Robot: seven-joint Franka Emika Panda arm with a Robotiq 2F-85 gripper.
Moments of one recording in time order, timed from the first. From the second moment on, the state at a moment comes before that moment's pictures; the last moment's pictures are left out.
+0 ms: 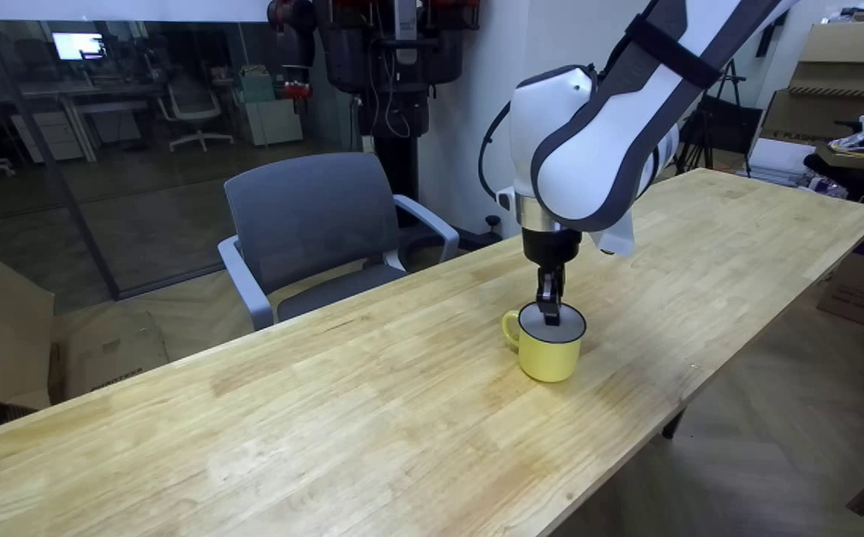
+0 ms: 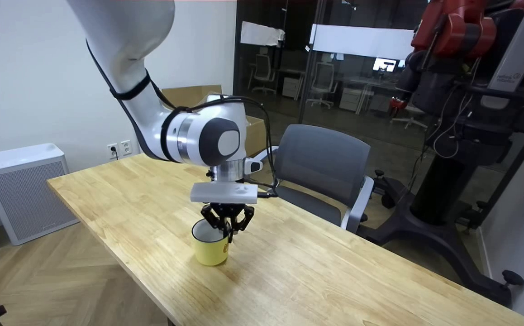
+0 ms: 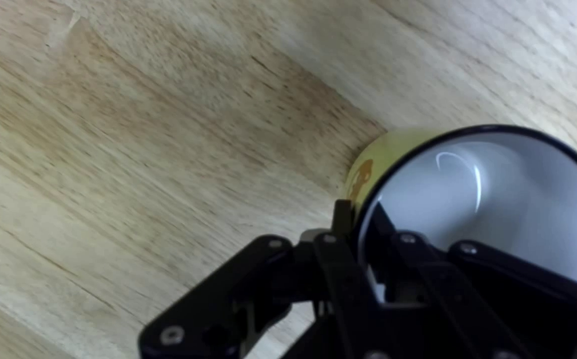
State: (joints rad) arm -0.03 0.65 -0.01 -1.99 -0.26 2.57 -0.38
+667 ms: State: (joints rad) arm -0.05 0.66 -0.03 -1.92 -0.07 2.56 -0.17
